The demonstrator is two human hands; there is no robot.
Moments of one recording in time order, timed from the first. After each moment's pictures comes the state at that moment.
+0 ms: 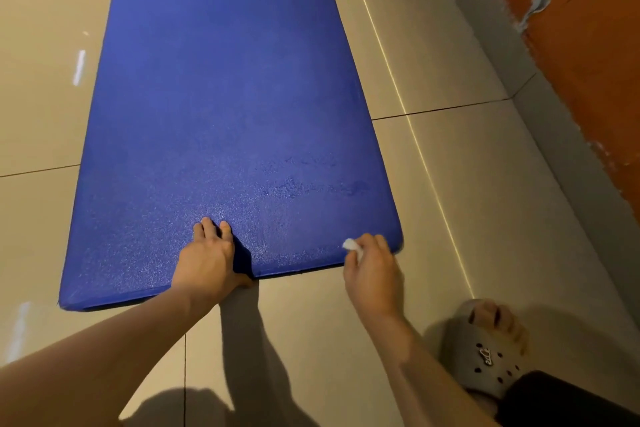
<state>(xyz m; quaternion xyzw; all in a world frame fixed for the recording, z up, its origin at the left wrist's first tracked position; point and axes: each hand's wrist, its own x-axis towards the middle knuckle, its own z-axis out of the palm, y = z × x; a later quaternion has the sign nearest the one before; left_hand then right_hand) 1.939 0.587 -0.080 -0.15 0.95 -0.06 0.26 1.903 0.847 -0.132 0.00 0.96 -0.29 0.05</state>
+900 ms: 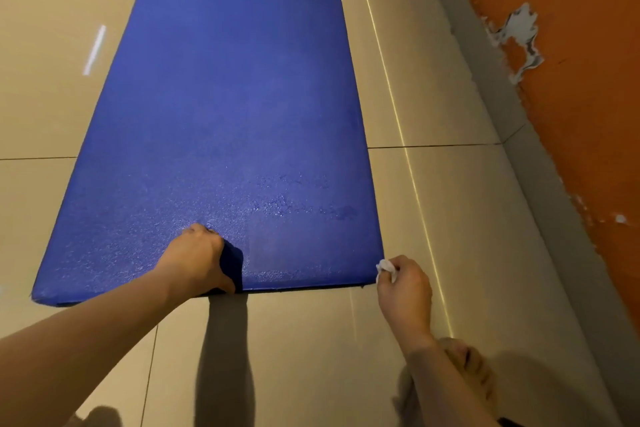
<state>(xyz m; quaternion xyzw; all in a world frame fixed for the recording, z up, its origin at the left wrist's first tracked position) 1.915 0.586 -0.058 -0.15 0.94 -0.01 0.31 1.857 0.922 -0.121 0.05 0.94 -0.31 0.11</state>
